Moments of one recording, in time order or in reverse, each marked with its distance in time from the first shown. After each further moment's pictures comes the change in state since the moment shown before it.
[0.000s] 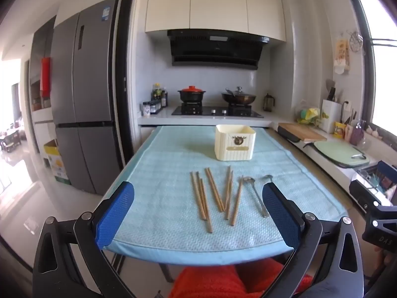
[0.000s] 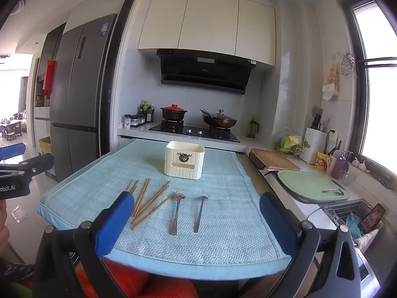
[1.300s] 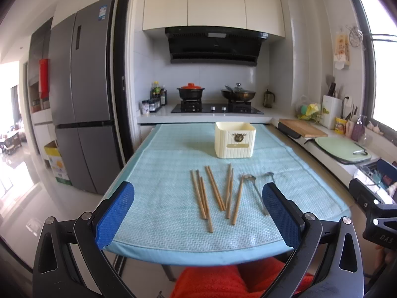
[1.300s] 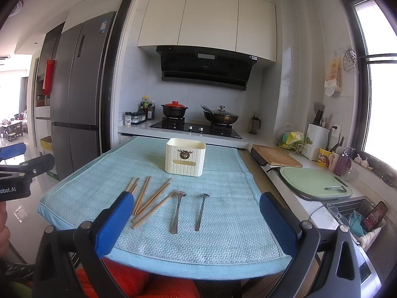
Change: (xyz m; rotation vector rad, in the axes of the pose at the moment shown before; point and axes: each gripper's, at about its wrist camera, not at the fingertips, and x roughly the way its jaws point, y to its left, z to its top) left arm 0.012 -0.003 -0.003 0.015 0.016 0.002; right arm 0.008 -0.002 -0.003 0.011 0.027 0.012
